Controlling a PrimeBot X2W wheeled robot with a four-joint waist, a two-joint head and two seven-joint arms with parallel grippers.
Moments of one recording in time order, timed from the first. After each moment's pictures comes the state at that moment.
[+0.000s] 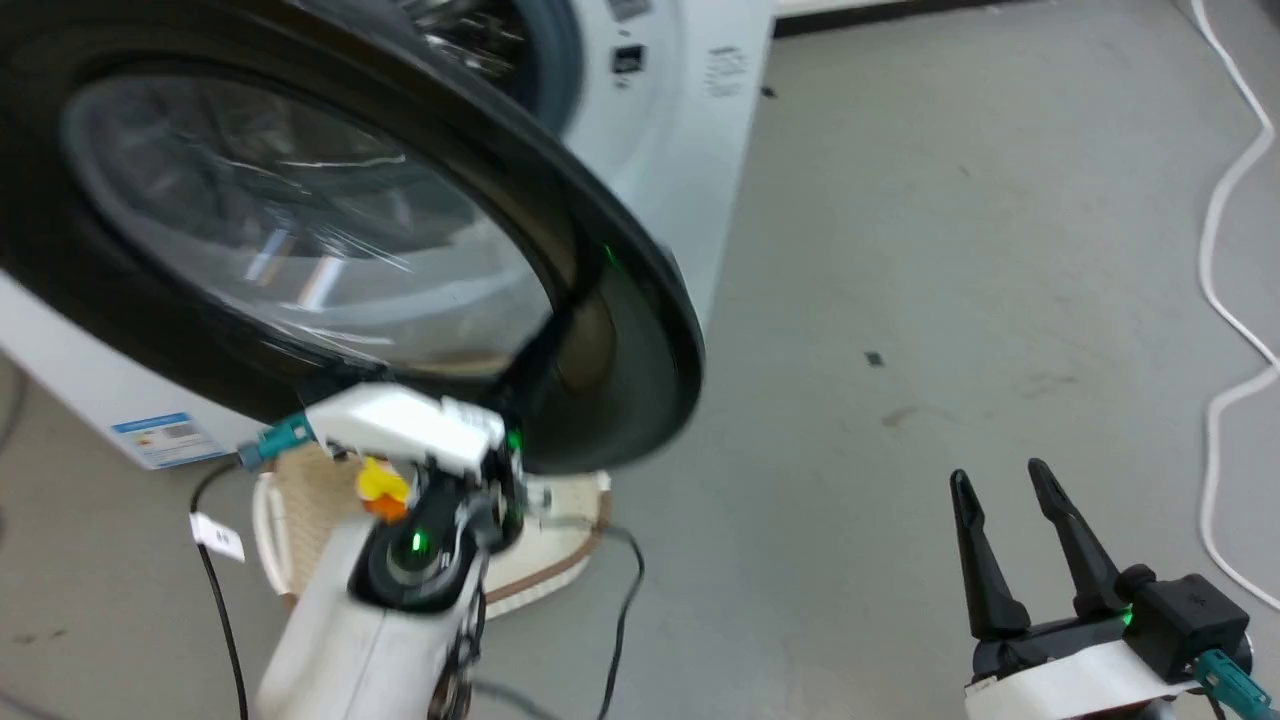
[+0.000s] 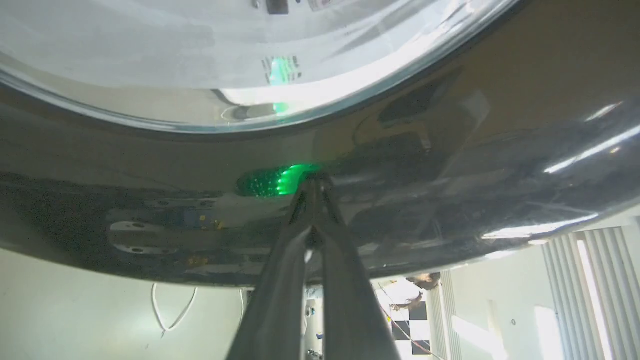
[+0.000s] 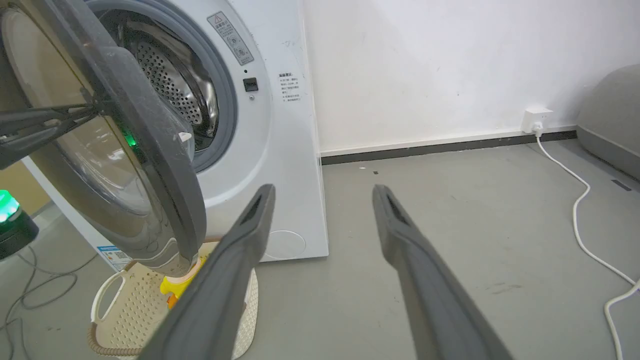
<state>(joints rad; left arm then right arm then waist) -0.45 0.05 -0.22 0.31 -1.60 -0.03 0.16 0.00 -0.07 0.06 0.04 0.20 0.13 -0.26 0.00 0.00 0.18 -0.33</state>
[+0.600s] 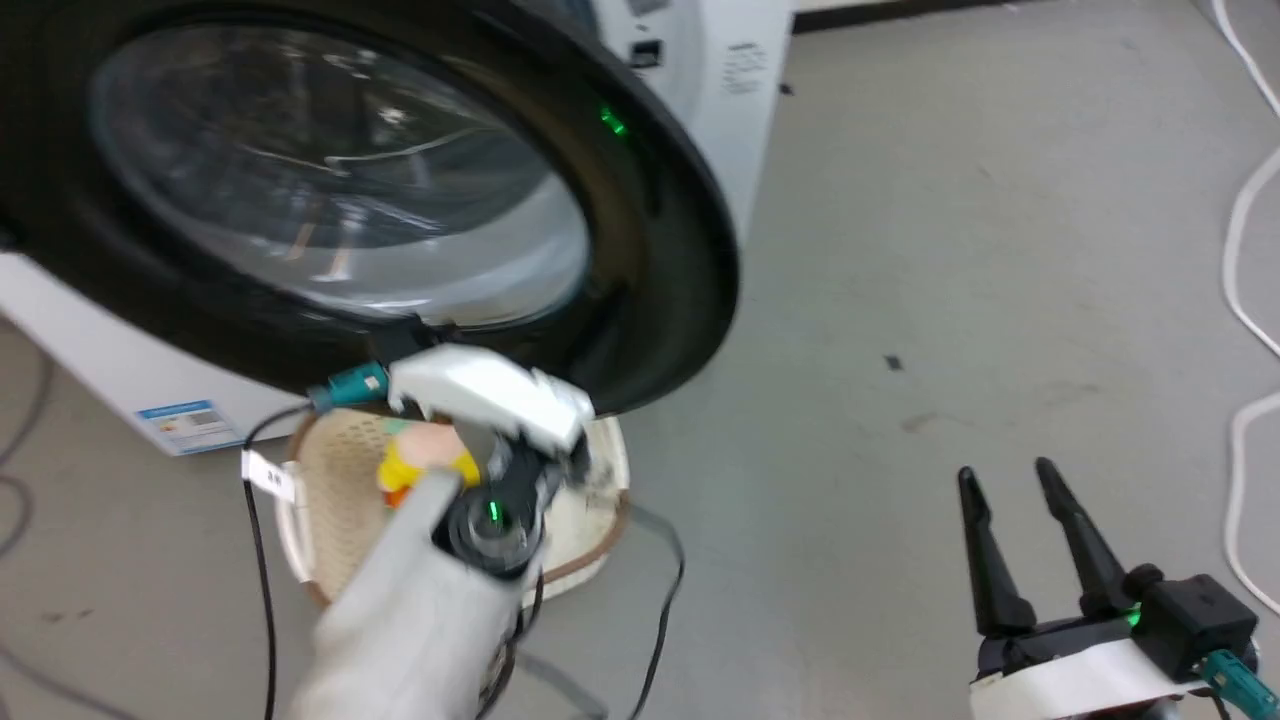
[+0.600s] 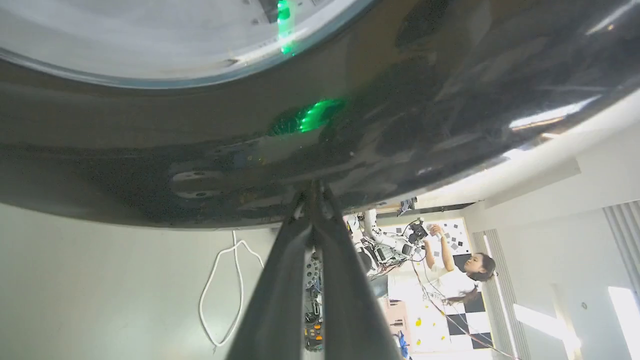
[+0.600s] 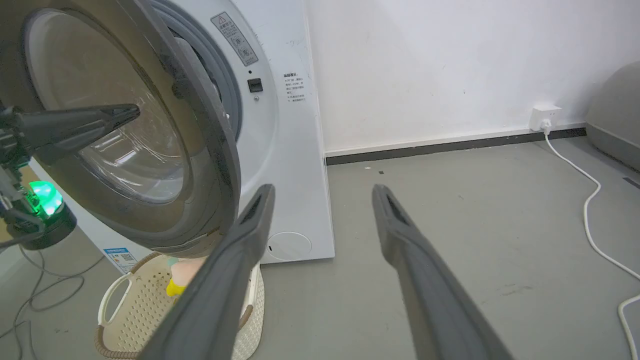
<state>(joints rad) -0.65 0.07 -0.45 0.57 -1.58 -0.12 0.00 0.00 -0.06 0.05 0.04 0.19 0.13 -0.26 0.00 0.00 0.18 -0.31</state>
